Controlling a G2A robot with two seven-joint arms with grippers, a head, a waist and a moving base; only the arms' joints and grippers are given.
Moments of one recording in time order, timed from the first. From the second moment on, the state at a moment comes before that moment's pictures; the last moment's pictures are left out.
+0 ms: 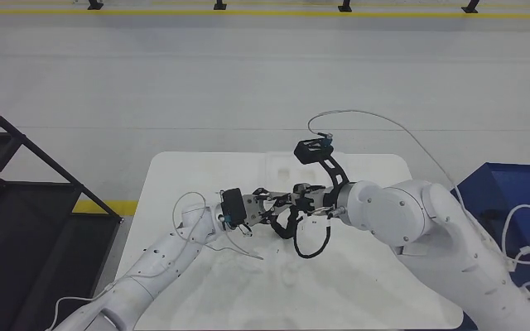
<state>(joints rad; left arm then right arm) 0.91 -1.19 -0.76 -1.10 1.64 -0.52 1.07 -0.75 -1.00 0.90 -2.07 -0.45 0.58 1.24</state>
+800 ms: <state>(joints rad) 0.90 -1.21 -0.77 -1.07 1.53 -0.69 0.99 -0.75 -0.98 0.99 -2.11 -0.46 0.32 1.33</state>
